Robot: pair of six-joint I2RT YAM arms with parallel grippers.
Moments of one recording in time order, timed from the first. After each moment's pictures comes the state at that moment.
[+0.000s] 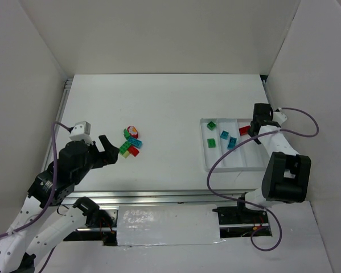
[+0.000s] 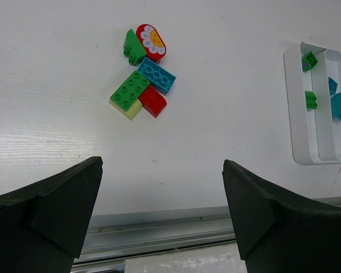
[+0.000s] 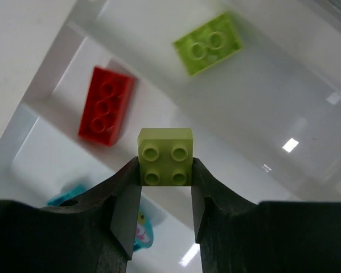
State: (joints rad) left arm -0.53 0.57 0.88 -0.84 -0.30 -0.60; right arm -0.14 1.45 0.93 -0.43 0.39 0.68
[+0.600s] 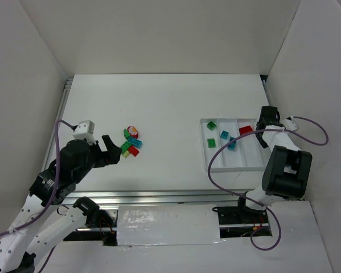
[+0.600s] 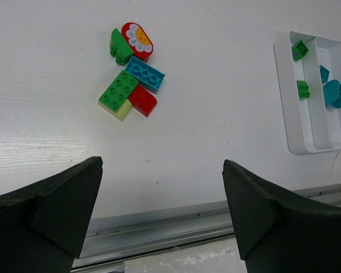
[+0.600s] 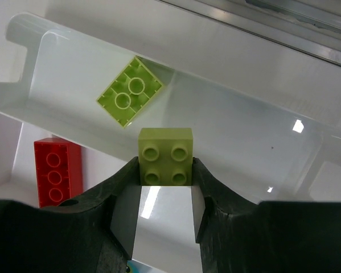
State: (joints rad) left arm -0.53 0.58 0.88 -0.81 -0.25 -0.57; right arm -0.28 1.51 0.92 -0.44 0.51 0.86
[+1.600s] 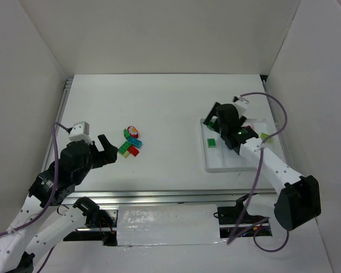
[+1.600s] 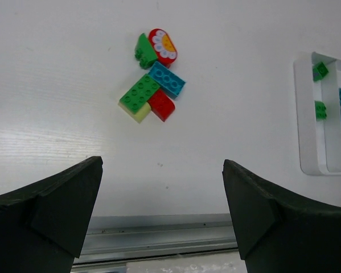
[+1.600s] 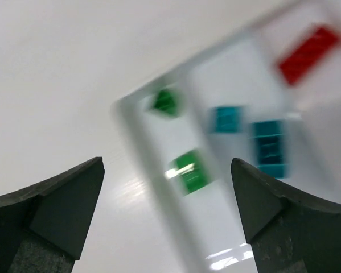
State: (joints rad) left arm -0.55 0.56 0.88 -0.83 -0.33 -0.60; right arm 0.23 1.26 0.89 -0.35 0.47 0.73
